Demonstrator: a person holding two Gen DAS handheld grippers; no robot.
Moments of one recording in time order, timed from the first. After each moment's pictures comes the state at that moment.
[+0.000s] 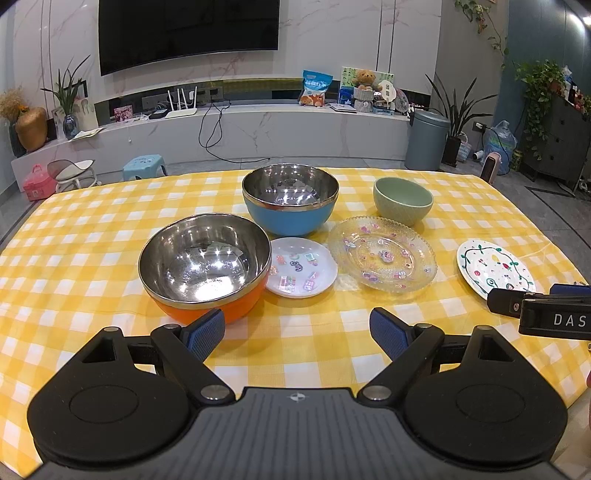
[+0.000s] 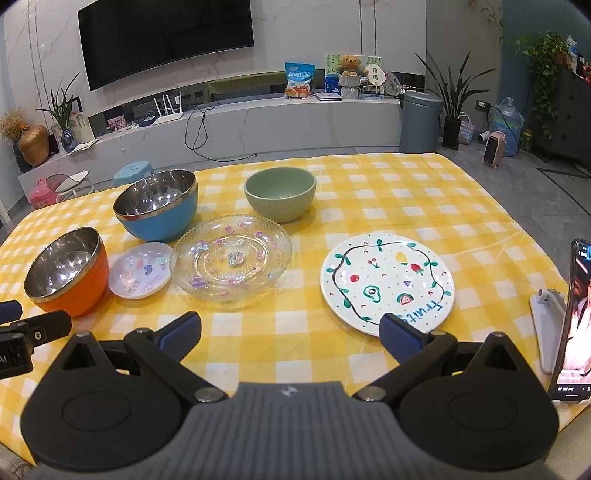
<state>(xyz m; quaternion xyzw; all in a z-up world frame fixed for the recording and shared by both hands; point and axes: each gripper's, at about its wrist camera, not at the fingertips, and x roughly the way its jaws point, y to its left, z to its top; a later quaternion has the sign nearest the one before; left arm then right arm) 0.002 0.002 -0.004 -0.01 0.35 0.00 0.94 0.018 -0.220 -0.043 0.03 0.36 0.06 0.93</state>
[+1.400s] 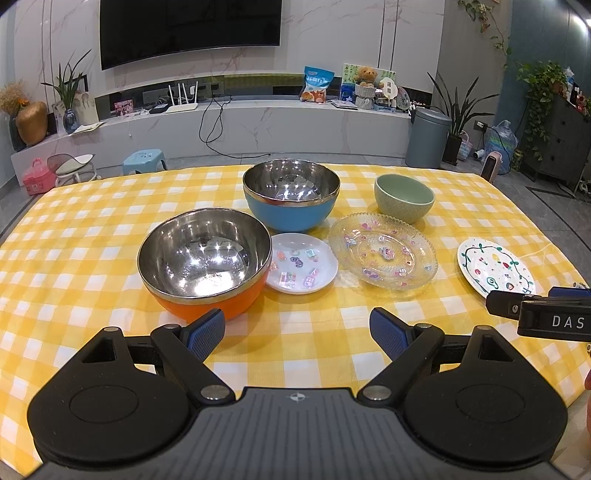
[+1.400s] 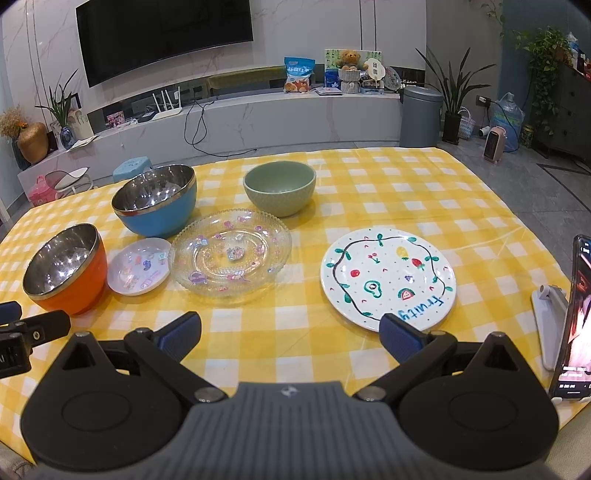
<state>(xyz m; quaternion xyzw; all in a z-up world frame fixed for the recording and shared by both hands) 0.001 0.003 -0.004 -0.02 0.35 0.00 0.94 0.018 -0.220 -0.046 0.03 0.37 0.06 0.93</state>
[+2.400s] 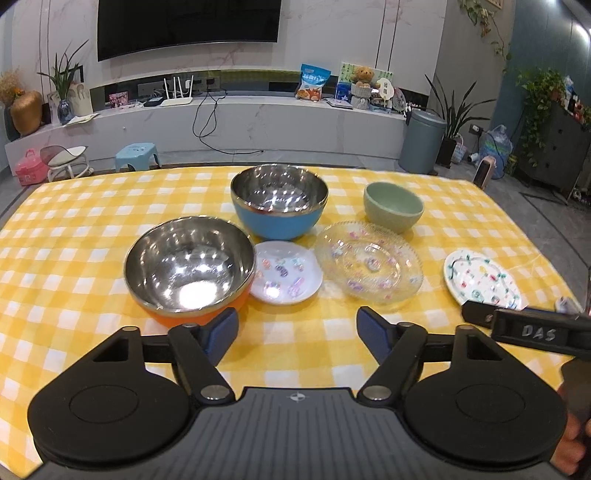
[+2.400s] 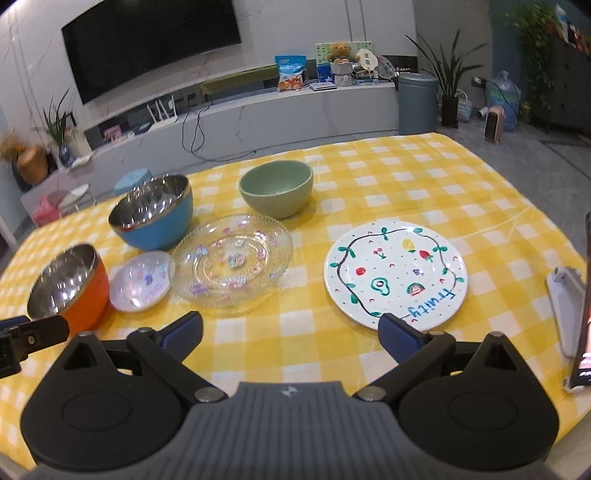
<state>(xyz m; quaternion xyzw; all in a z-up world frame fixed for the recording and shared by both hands) 0.009 -0.008 0.010 -0.04 0.36 -0.01 0.93 0.031 -0.232 -0.054 0.08 0.38 0.06 0.92</state>
